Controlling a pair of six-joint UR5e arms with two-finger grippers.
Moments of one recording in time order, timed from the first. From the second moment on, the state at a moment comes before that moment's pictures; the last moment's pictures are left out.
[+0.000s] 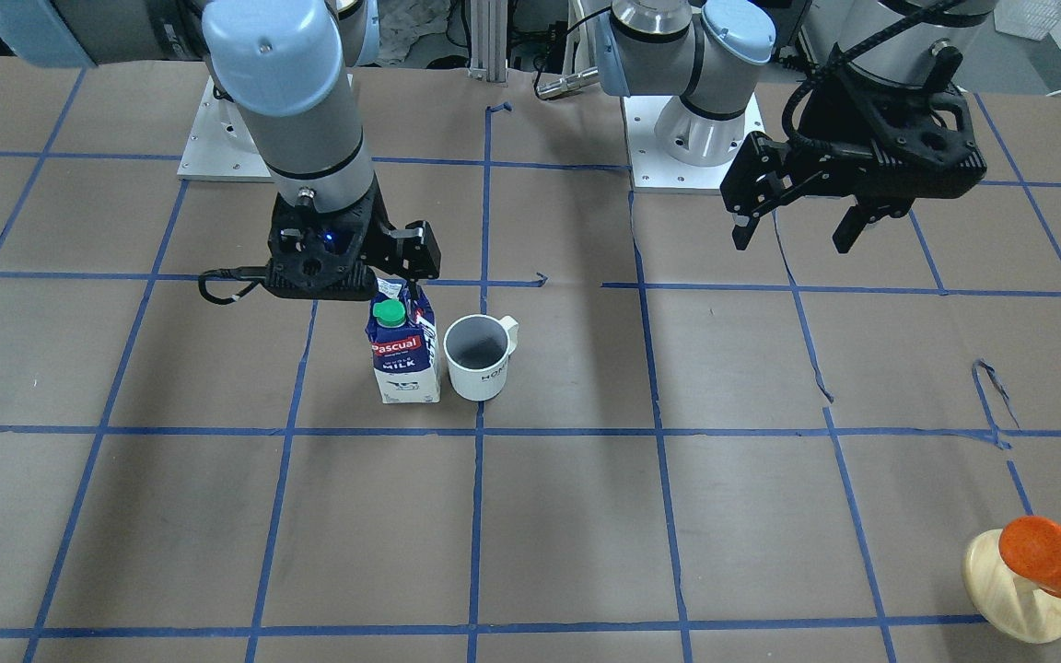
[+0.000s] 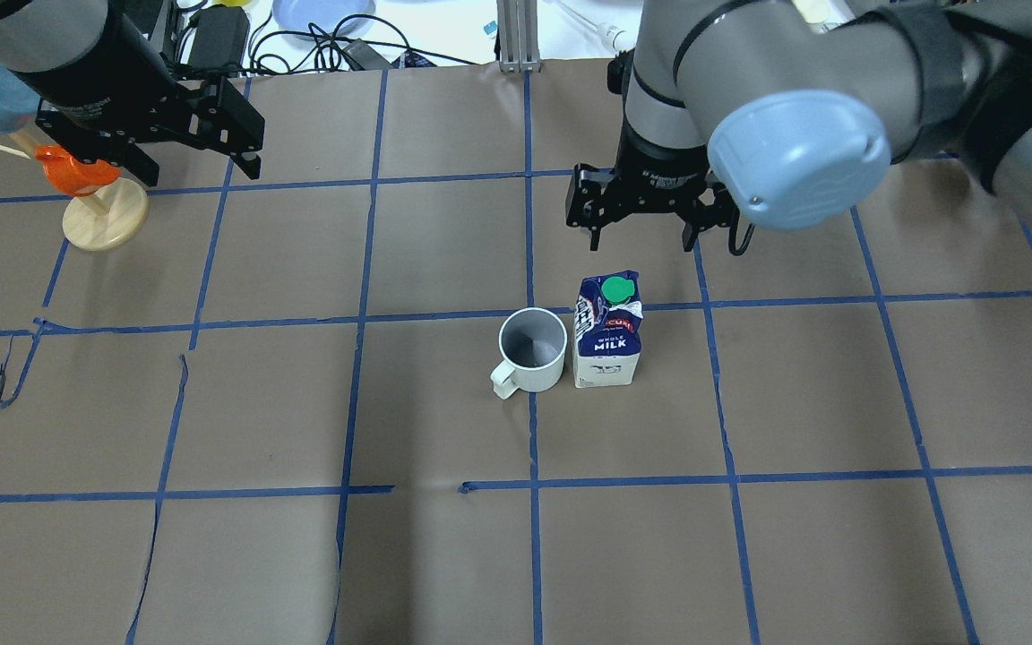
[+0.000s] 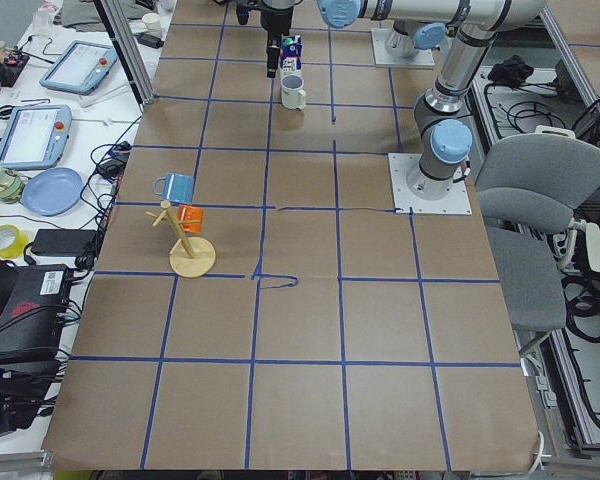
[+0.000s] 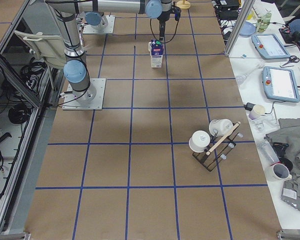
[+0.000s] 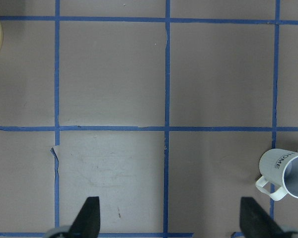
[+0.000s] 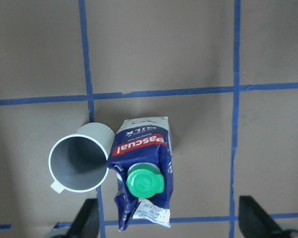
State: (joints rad) left arm -1.50 -1.54 -1.54 -1.51 1.54 0.05; right arm 1.77 -1.43 1.53 -1.65 -1.55 0.26
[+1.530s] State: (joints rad) left arm -1.50 -1.54 -1.55 -1.51 1.54 0.05; right arm 1.63 -1.50 1.39 -1.45 -1.58 0.20
